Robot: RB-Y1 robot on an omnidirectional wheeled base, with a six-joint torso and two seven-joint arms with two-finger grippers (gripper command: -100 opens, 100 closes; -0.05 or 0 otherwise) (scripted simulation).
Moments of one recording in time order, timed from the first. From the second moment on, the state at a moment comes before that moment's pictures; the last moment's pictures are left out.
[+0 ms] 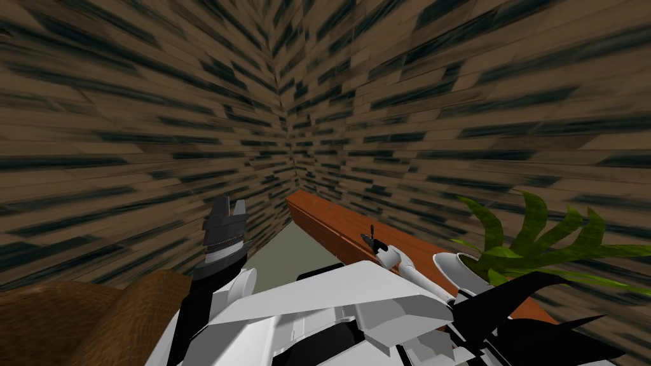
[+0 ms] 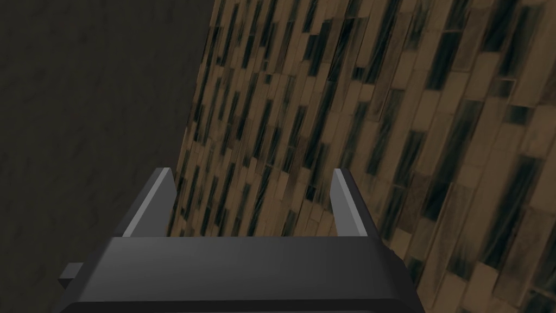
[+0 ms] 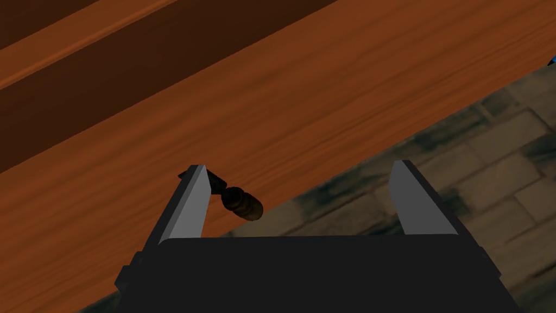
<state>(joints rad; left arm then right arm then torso) 0.49 0.00 0.04 -2.34 -0.04 -0.52 -0.14 0.15 -0.59 0.30 -1.07 -0.30 0.19 0.33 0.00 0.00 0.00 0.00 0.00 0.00</state>
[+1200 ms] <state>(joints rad) 0.49 0.00 0.04 -2.34 -0.04 -0.52 -0.14 0.07 -0.68 0.35 -0.80 -0.40 0.31 0.36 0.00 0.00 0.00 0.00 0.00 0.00</state>
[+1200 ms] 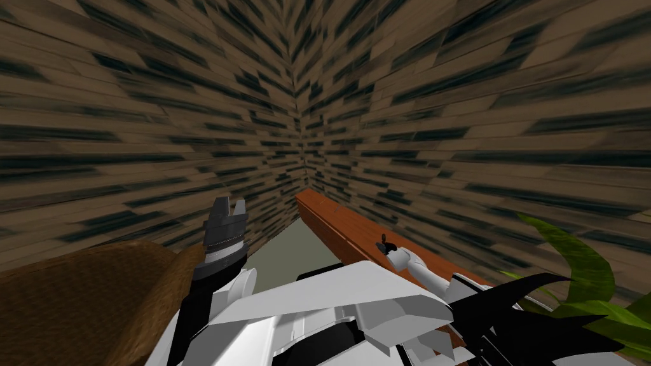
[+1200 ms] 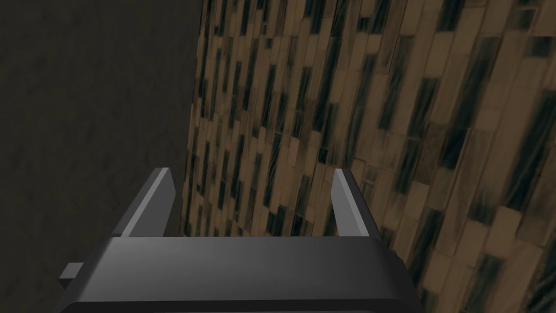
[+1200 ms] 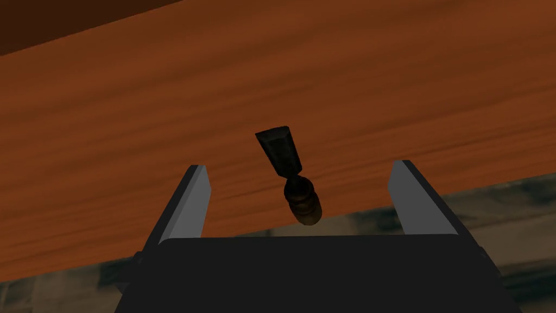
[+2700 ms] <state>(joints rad) 0.49 0.00 0.04 -2.34 -0.04 -0.52 -0.14 -0.02 -0.66 0.38 -0.46 -0.45 0.36 0.37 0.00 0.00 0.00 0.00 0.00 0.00</state>
